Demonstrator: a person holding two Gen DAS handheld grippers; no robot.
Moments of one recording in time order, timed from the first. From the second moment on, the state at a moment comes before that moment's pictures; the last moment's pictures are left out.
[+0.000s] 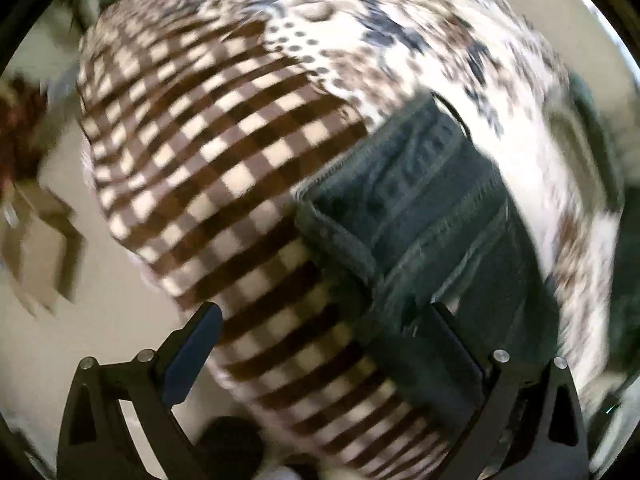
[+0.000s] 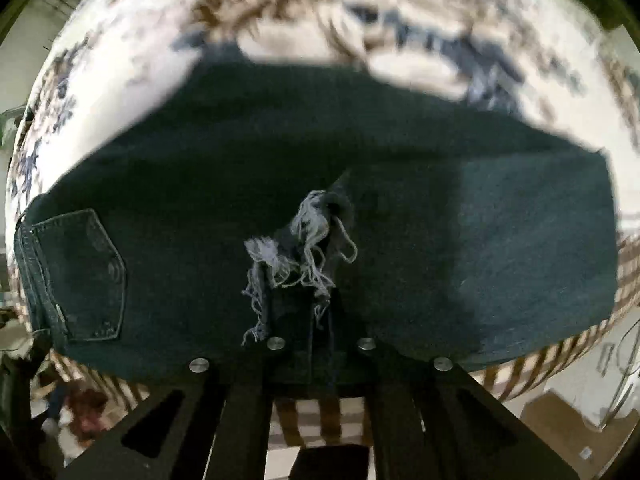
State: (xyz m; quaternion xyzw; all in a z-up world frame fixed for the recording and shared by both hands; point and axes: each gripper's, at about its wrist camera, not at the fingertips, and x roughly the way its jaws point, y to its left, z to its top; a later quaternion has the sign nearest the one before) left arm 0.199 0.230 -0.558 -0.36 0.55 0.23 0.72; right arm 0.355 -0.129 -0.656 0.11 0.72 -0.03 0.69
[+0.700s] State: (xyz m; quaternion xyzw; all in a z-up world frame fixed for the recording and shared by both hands) left arm 0.212 0.260 -0.601 -0.51 0.38 0.16 0.75; right arm 0.306 -0.242 -0.639 0.18 0.71 -0.06 0.68
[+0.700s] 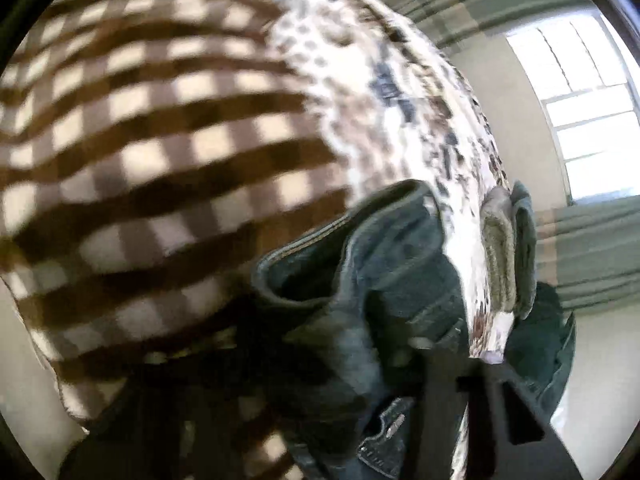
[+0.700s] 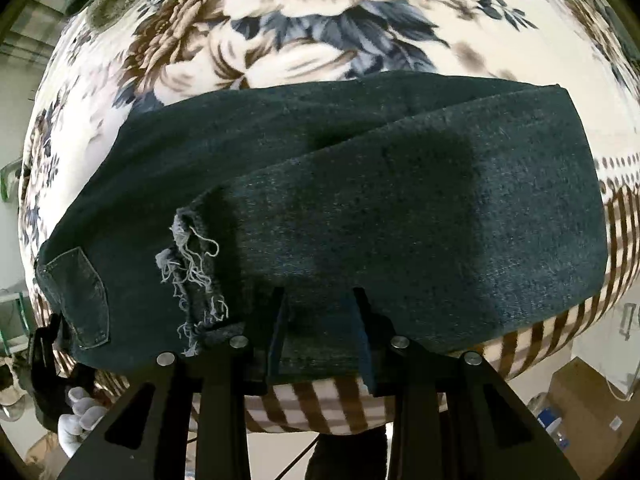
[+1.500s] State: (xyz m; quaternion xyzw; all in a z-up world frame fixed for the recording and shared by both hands) left arm 0.233 -0.022 -0.355 -0.21 0.34 0.01 0.92; right arm 0.281 -0.401 -0.588 0.23 0.66 -0.05 0.72
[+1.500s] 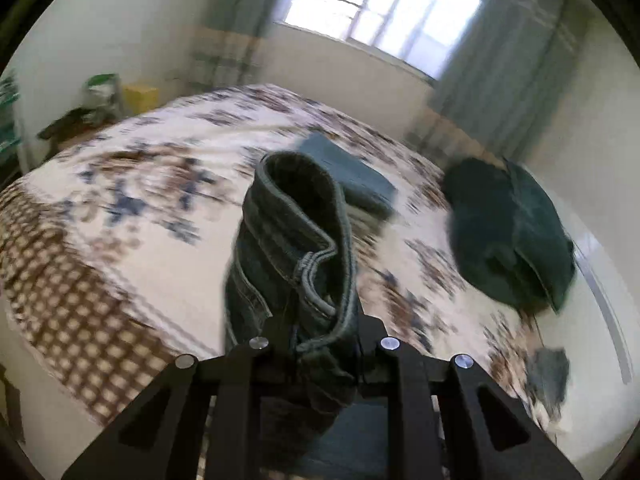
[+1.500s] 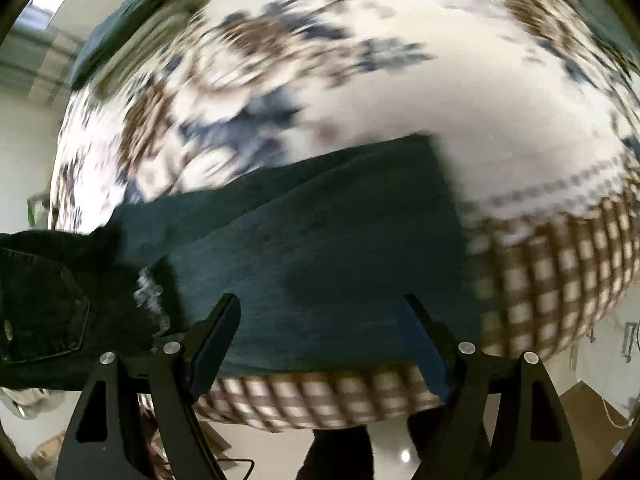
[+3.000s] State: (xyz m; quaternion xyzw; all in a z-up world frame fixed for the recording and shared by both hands) left arm 0.272 -0.185 -0.498 0.12 0.59 0.10 0.79; right arm 0.305 -0.540 -0.672 0.44 0.62 0.11 0.64
